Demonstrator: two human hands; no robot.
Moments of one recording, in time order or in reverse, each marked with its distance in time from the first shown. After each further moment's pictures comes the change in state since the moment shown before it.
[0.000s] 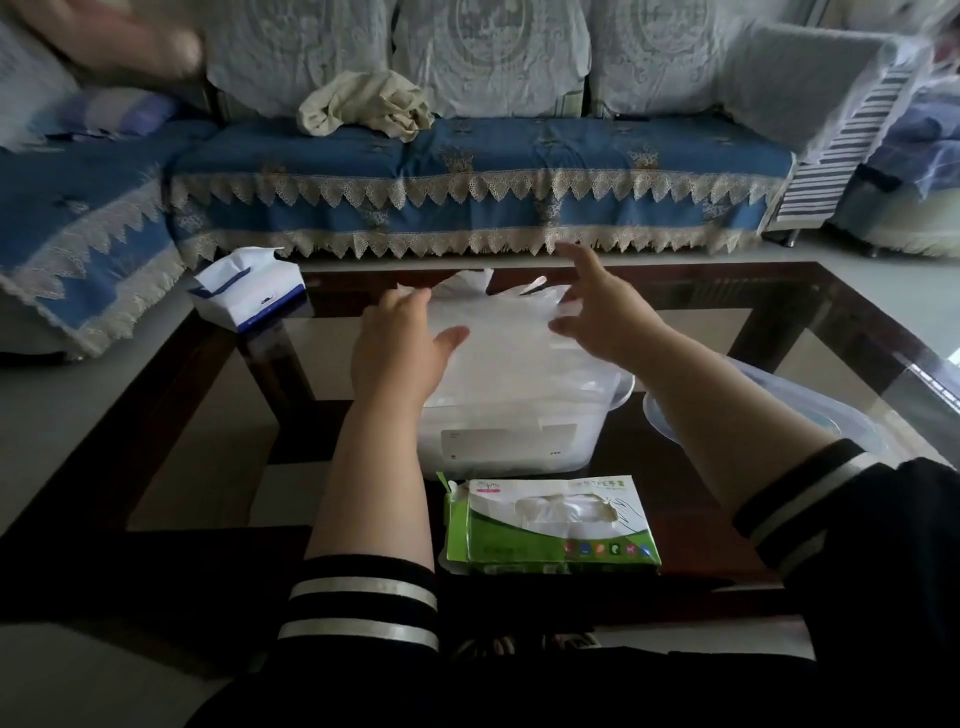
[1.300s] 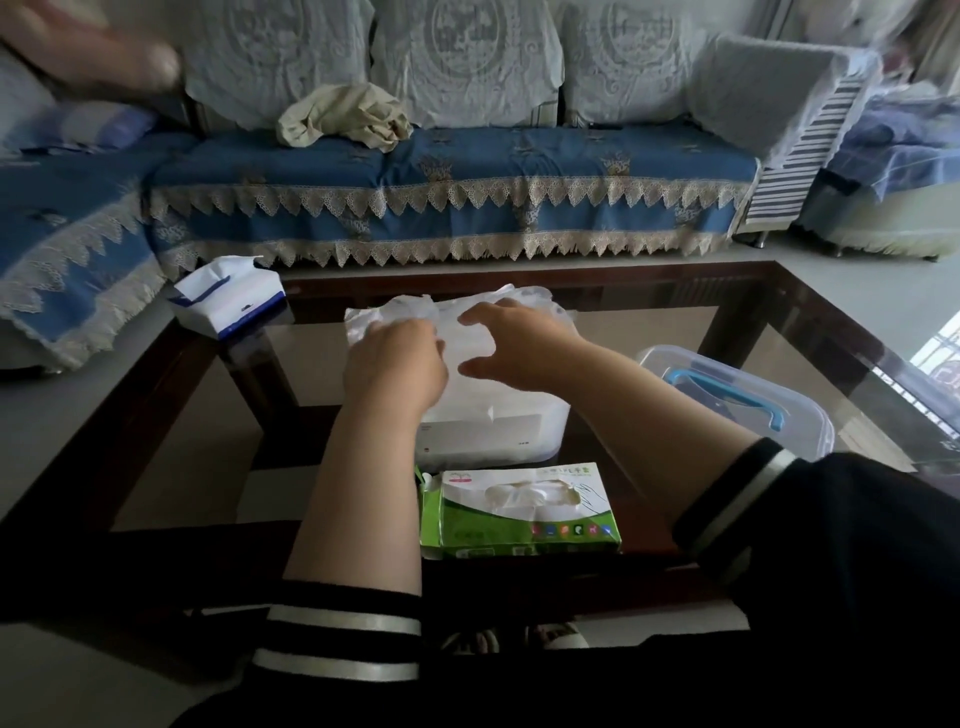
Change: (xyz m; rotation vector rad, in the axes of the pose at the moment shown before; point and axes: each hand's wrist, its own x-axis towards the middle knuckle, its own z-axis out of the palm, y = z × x) left_hand -0.032 0.039 -0.017 0.253 -0.140 0.042; right_hand -0.039 -0.043 0.009 -0.306 -0.190 -0.180
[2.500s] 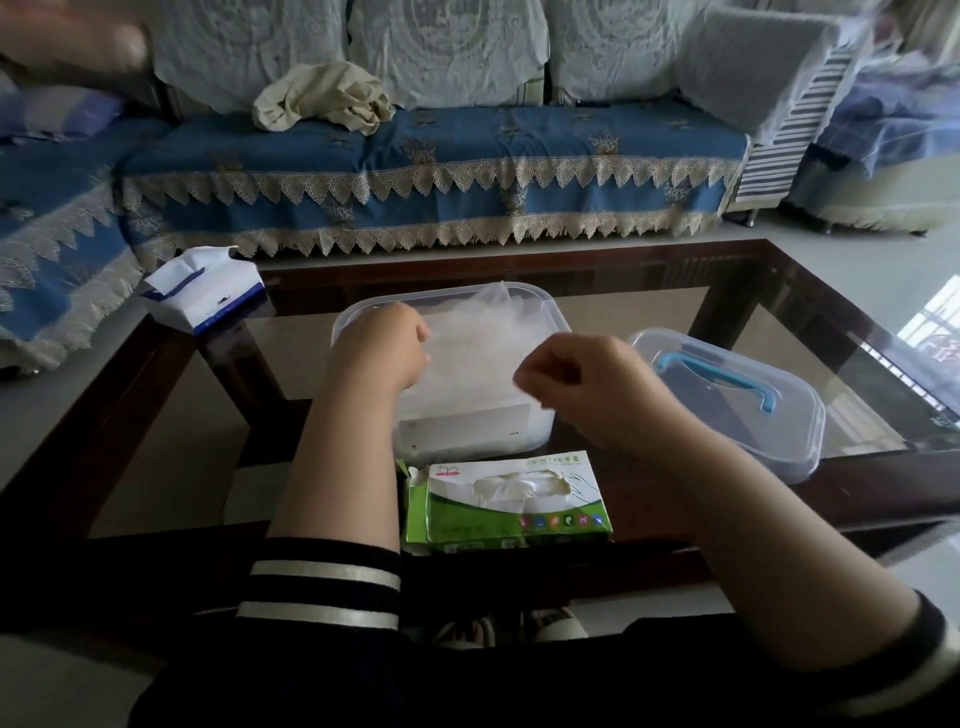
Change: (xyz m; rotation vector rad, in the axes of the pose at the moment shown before) left_hand 0.031 -0.010 0.015 -0.056 -0.135 0.001; right_hand -0.083 0.029 0.000 0.397 0.157 0.078
